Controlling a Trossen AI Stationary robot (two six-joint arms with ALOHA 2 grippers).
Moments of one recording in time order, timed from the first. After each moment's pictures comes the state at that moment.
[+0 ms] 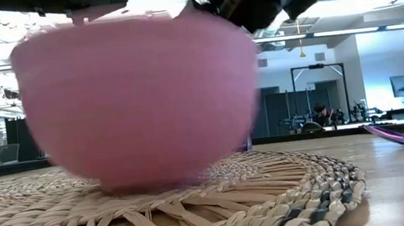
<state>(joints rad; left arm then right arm) -0.04 0.65 0.44 0.48 -0.44 0.25 0.30 1.94 1.16 0.22 -0.55 0.16</state>
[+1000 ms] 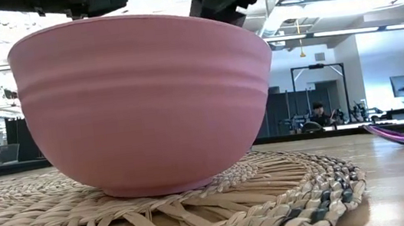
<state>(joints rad) -0.04 0.65 0.44 0.48 -0.44 0.25 0.19 1.94 1.54 -0.63 -0.55 0.11</state>
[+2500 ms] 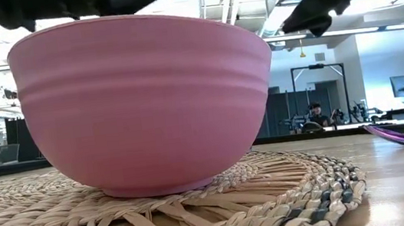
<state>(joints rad) -0.04 1.01 0.53 0.66 -0.06 0.20 0.03 0.91 0.61 -0.19 0.09 0.10</state>
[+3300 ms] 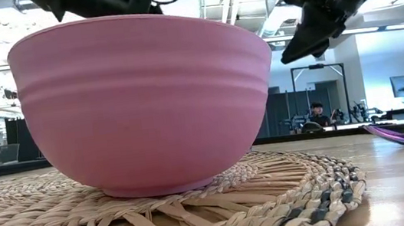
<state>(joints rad) 0.00 1.20 0.80 0.21 -0.29 0.17 0.01 1.07 0.61 -0.19 0.08 0.17</state>
